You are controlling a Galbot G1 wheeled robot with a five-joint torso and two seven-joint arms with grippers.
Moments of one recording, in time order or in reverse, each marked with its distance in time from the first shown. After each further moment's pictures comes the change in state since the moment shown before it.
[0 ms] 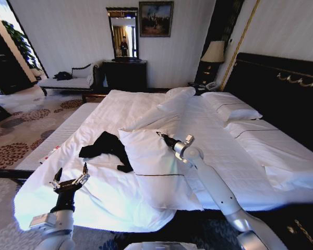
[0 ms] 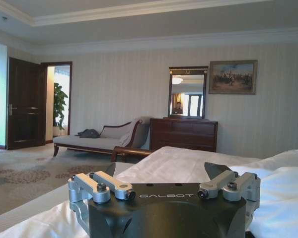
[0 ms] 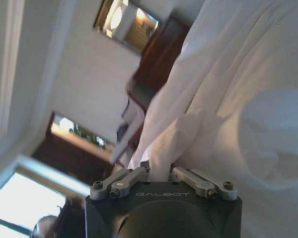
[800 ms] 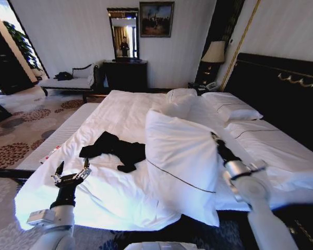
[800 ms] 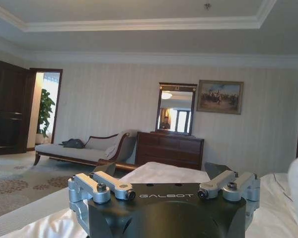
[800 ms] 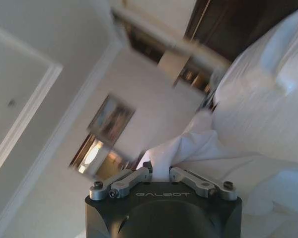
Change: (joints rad) left arm -0.055 0.052 0.012 -0.015 -0.080 -0.002 0.000; right arm -0.654 0.054 0.679 0.524 -0.068 0.232 0.004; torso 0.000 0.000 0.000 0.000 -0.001
